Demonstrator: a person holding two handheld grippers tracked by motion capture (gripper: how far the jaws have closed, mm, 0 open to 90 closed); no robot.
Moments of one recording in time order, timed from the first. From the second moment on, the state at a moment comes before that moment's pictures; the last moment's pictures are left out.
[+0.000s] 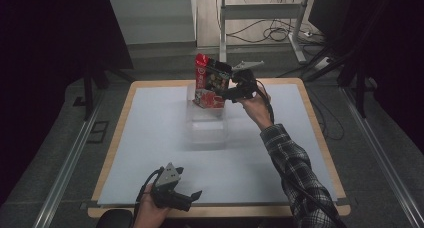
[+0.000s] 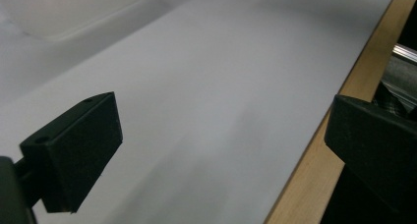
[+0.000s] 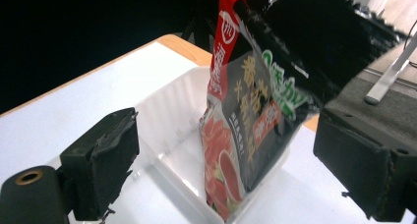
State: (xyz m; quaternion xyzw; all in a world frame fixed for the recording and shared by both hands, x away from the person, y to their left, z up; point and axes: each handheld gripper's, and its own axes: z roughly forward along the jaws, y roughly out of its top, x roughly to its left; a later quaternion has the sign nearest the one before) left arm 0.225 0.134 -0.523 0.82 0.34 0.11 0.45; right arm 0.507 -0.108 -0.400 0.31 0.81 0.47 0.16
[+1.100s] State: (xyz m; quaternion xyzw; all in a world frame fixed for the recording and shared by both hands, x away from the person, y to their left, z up) left arm 0.223 0.134 -0.523 0.82 0.35 0.12 0.44; right arm 0.457 -0.124 -0.417 0.31 0.82 0.45 0.15
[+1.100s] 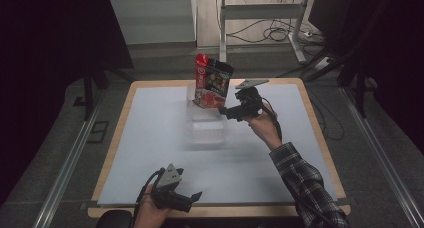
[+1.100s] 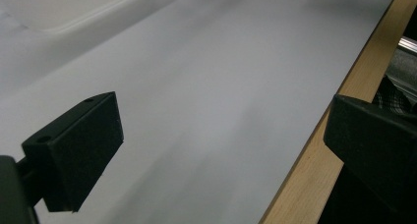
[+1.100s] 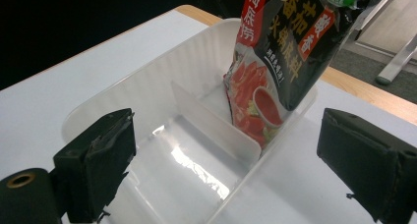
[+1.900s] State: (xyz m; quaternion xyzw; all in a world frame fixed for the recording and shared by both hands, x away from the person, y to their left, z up) left arm 0.222 0.130 -0.524 0.83 0.34 0.12 0.43; right arm 0.413 -0.161 -0.414 0.31 0.83 0.45 0.15
